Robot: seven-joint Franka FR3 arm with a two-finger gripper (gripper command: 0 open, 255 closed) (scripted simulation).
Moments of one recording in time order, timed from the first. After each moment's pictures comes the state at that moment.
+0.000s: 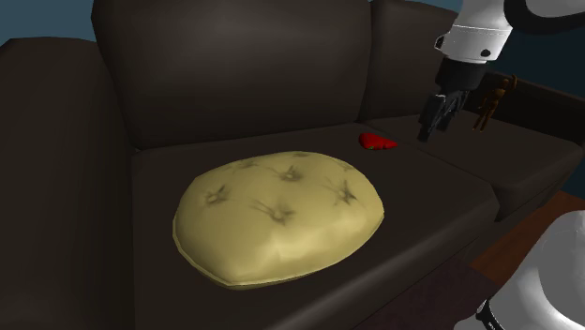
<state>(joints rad) 0.02 -0.83 0.02 -2.37 -0.08 1.59 0.03</state>
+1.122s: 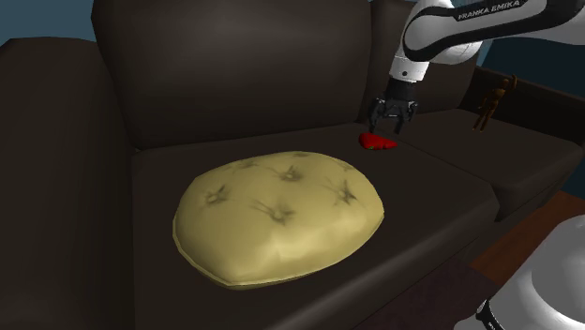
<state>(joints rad) -0.11 -0.30 -0.11 -2.15 0.01 1.88 0.21</state>
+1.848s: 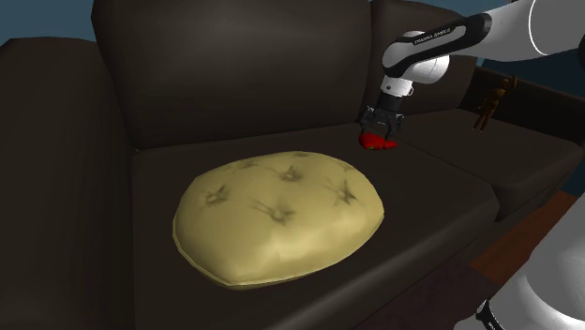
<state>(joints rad) -0.19 0.03 -0.21 -1.95 0.14 1.99 0.27</state>
